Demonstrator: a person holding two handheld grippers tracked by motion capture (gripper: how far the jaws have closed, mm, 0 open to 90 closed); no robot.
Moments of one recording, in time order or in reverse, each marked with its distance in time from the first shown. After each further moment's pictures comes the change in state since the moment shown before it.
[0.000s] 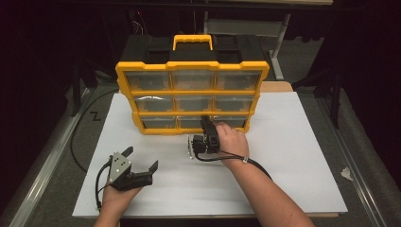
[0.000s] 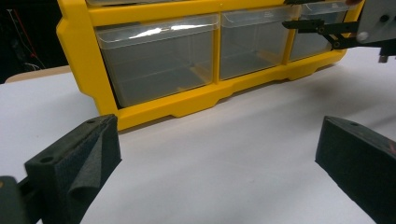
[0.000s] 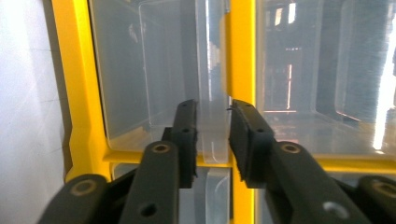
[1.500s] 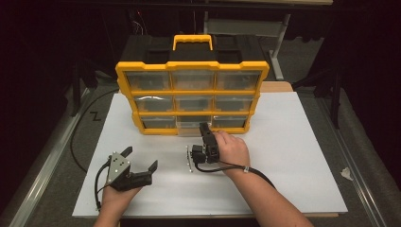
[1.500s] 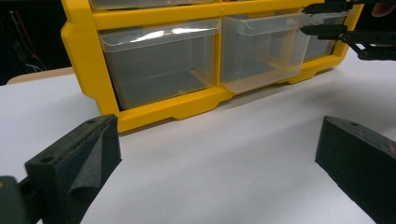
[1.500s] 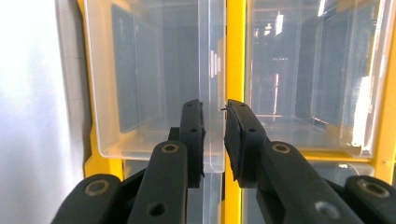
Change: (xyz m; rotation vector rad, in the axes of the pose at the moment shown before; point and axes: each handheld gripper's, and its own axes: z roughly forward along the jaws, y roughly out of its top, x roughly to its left) left arm 0.001 0.001 -0.002 -0.010 0.002 -0.007; right arm 0.009 0.005 -0.029 -0.022 -0.042 -0.034
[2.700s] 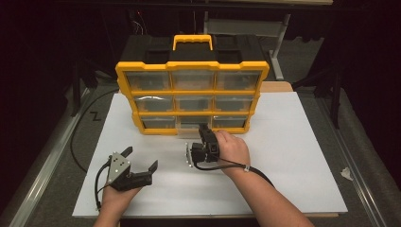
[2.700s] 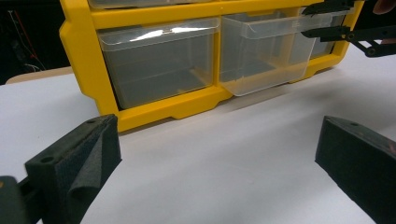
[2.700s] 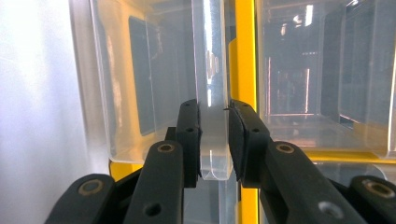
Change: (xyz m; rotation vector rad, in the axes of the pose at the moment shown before) left arm 0.000 0.000 0.000 0.001 -0.003 0.002; right arm -0.013 0.002 -0.002 0.004 0.122 0.062
